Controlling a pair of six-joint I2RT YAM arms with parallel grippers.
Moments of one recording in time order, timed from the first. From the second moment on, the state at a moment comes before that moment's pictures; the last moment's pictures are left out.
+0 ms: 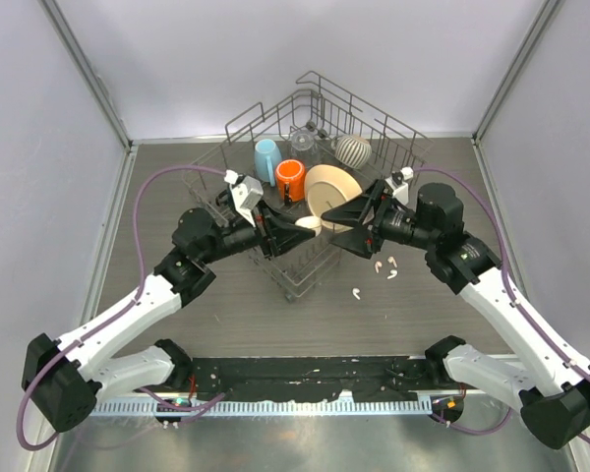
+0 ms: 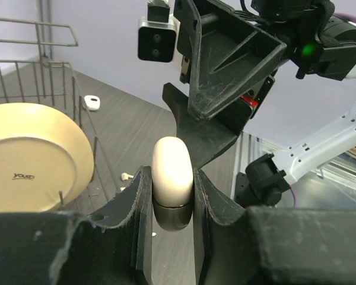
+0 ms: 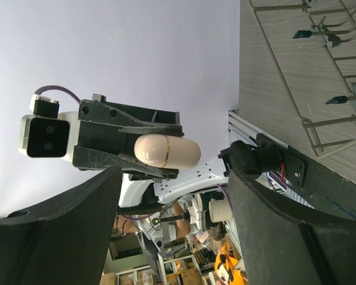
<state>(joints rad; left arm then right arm) -0.69 1.03 0.80 0.40 0.53 -0.37 0.50 0.96 0.99 -0.27 -0.58 1.37</state>
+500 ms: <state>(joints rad) -0.69 1.10 0.80 0.51 0.60 -0.45 0.50 0.98 0.93 -0.12 -0.60 1.50</state>
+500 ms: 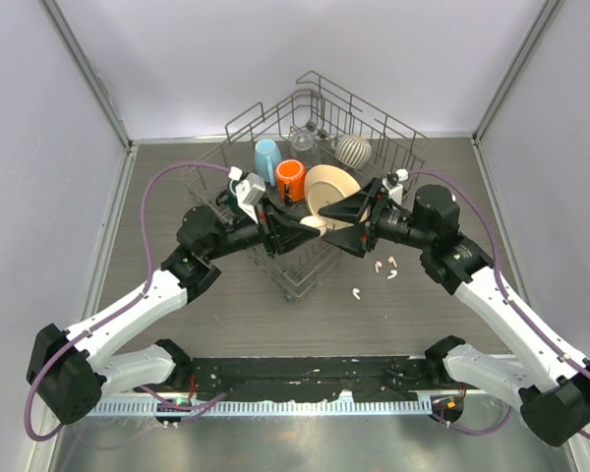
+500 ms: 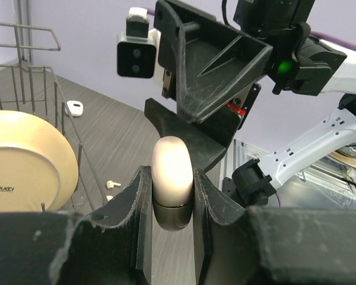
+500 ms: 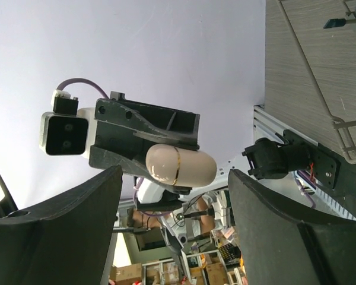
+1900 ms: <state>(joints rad) -0.69 1.09 0.75 0.58 0.58 -0.45 0.55 1.00 0.78 0.17 -0.58 1.73</state>
